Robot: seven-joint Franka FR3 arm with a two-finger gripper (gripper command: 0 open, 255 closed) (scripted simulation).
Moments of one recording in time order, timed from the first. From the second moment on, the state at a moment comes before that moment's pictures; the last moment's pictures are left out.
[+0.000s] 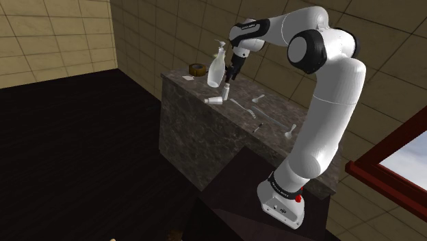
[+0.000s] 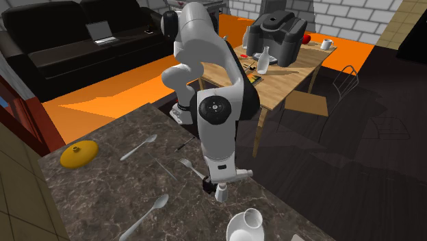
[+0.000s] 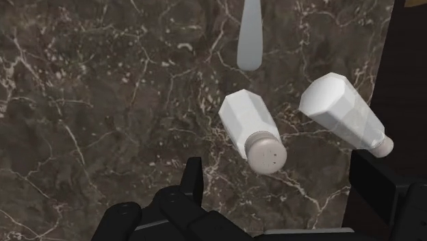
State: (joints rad) arm -0.15 0.31 -0.45 -1.75 0.24 1.98 -0.77
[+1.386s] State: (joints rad) arm -0.16 0.36 -0.44 -1.78 0.27 2.06 -0.79
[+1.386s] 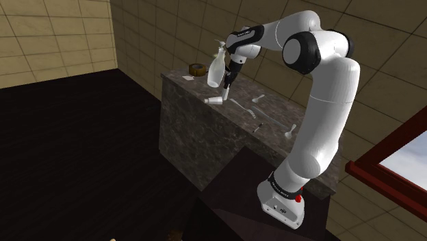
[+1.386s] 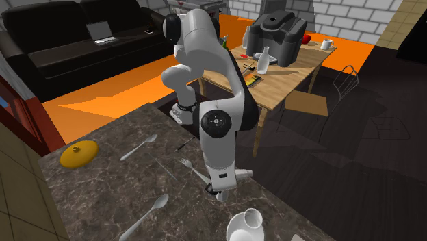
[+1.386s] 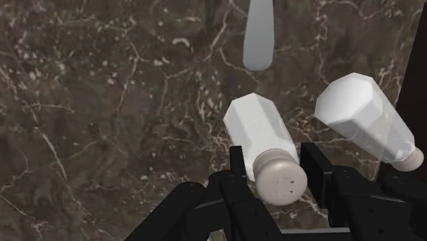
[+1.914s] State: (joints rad) arm -0.16 0.34 -0.44 -1.76 0.25 2.01 -0.77
